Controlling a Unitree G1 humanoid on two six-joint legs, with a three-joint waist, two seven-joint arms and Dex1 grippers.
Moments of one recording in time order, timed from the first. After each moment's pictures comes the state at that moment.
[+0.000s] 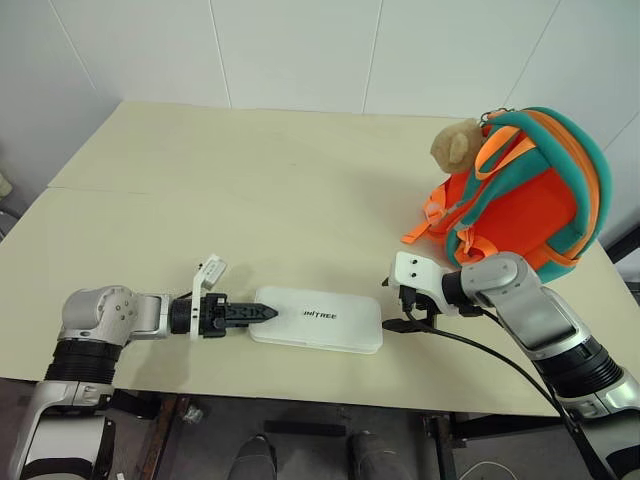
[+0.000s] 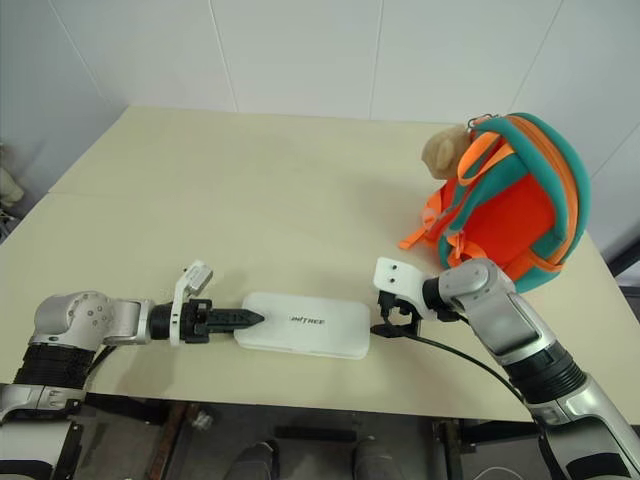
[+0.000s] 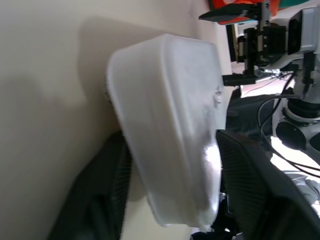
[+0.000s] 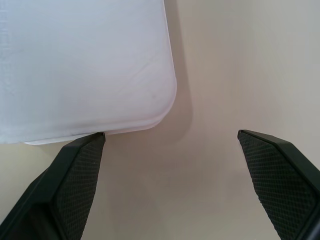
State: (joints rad) left arm -0.57 0.71 0.02 0.28 -0.86 1.39 -0.85; right arm -0.62 -0.75 0.35 -0.12 0.03 0.61 1.13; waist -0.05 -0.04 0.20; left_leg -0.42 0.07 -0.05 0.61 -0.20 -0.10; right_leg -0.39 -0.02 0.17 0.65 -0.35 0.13
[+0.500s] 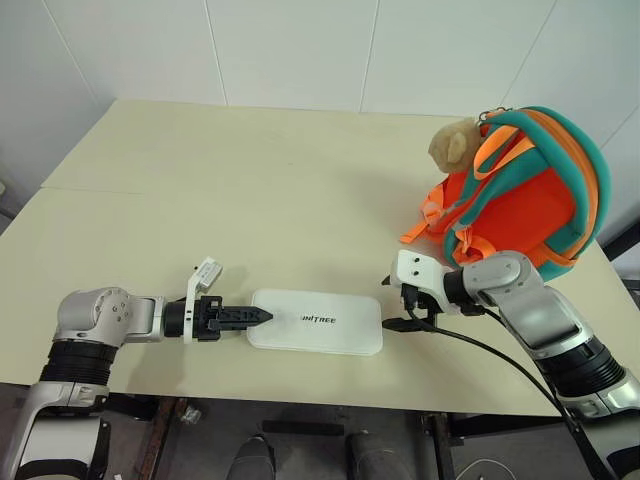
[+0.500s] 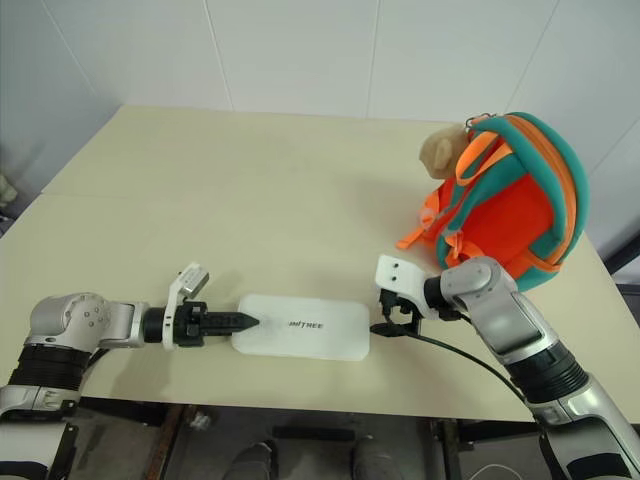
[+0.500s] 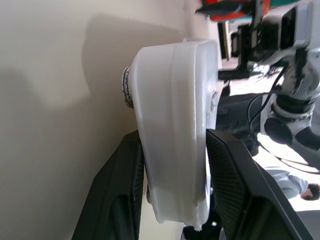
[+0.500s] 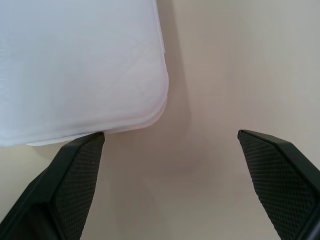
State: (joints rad) left arm -0.56 0.76 -0.03 0.25 -0.85 1.38 -0.94; right arm -0.62 -0.74 0.31 -0.11 0.05 0.61 1.12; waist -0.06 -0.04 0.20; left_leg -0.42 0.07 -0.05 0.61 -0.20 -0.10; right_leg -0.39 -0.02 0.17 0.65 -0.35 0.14
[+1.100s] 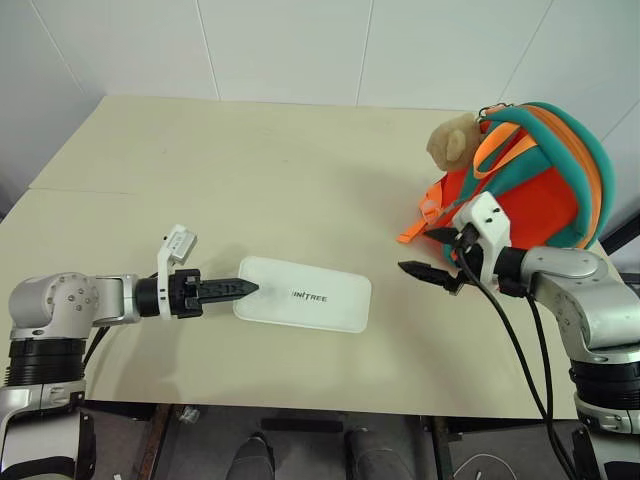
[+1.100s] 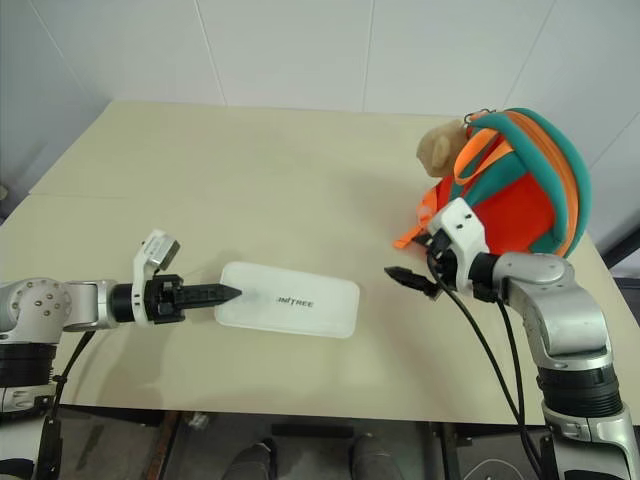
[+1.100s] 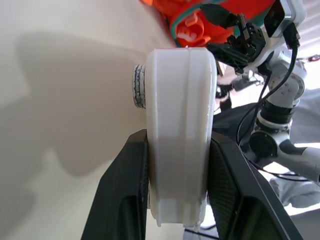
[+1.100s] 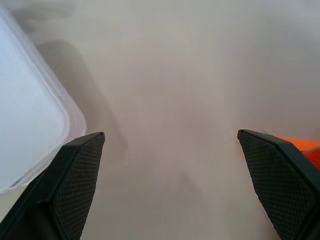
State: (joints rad) left arm -0.57 0.79 0.21 0.14 -0.92 1.42 -0.91; right arm -0.52 -0.68 -0.13 -0.24 0.31 0.83 0.85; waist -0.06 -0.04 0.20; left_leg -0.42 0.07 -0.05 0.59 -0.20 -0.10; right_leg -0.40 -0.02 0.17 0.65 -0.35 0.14
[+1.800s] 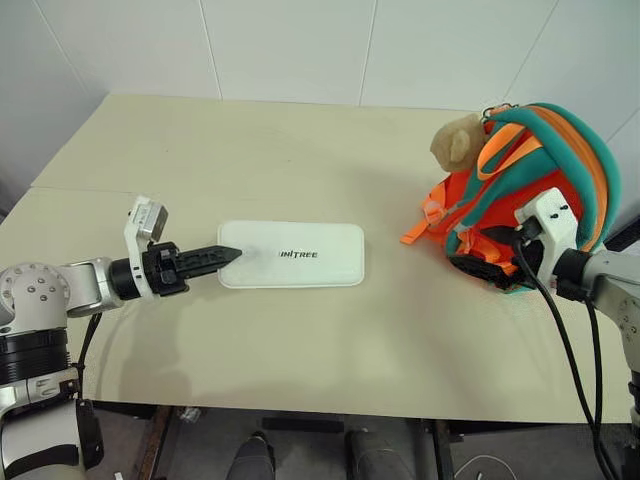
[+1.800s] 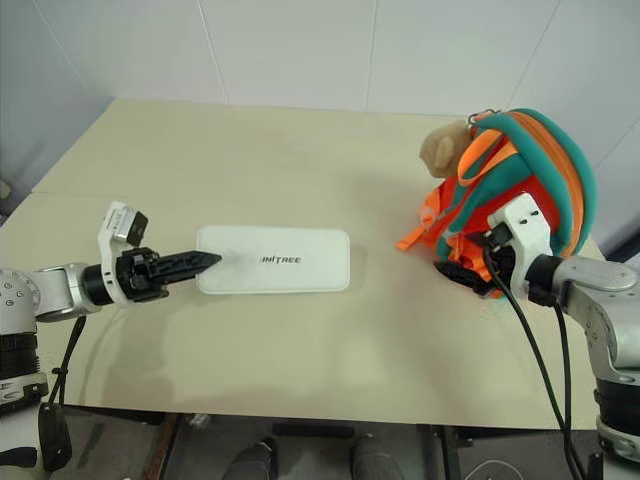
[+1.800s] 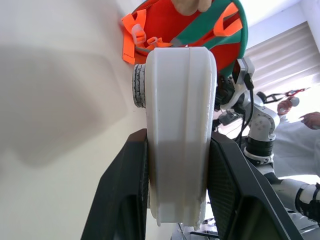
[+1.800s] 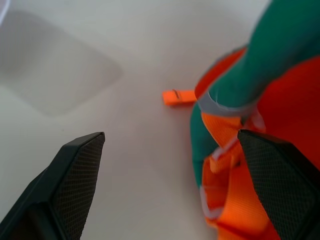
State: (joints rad) left arm -0.62 0.76 0.39 0.17 -0.98 1.49 -0.84; right arm -0.41 -0.85 -0.27 -0.22 0.41 0.86 0.80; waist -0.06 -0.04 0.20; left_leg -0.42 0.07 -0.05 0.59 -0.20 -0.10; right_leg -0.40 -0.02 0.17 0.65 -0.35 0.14
